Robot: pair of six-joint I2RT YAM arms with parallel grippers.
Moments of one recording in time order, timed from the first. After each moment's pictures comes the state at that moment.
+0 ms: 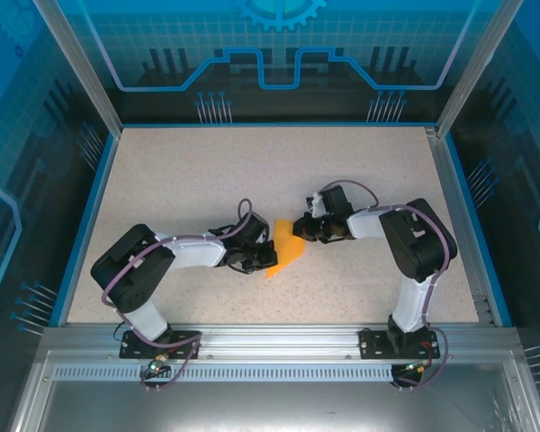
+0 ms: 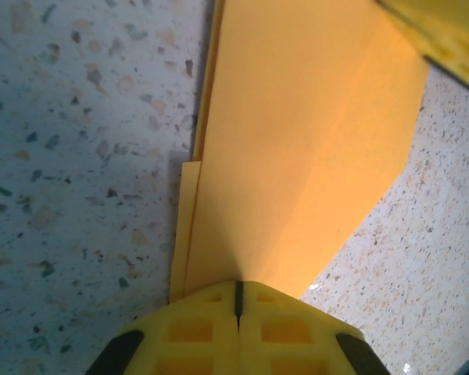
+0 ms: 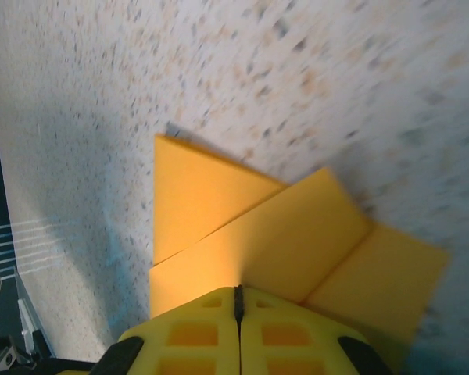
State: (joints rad) left arm -0.70 1.68 0.76 -0.11 0.28 -0.92; right arm 0.40 1.88 0.87 0.07 -0.58 0.67
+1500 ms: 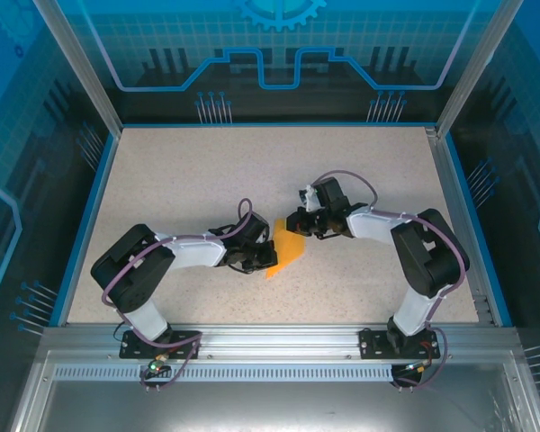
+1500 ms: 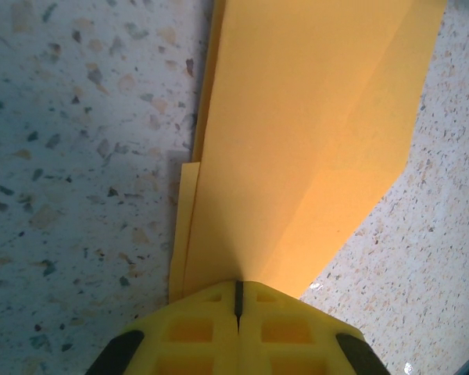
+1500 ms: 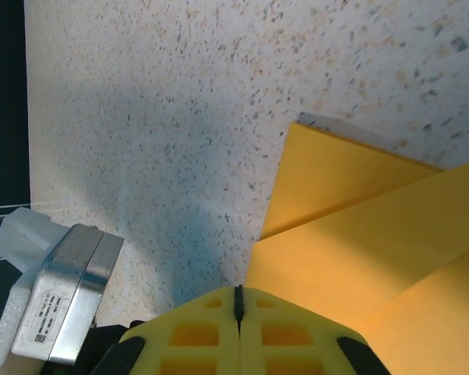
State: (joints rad) left arm -0.70 1.68 0.77 -0.12 0.28 -0.92; right arm 0.49 1.75 0.92 -0.05 -0.55 0.66
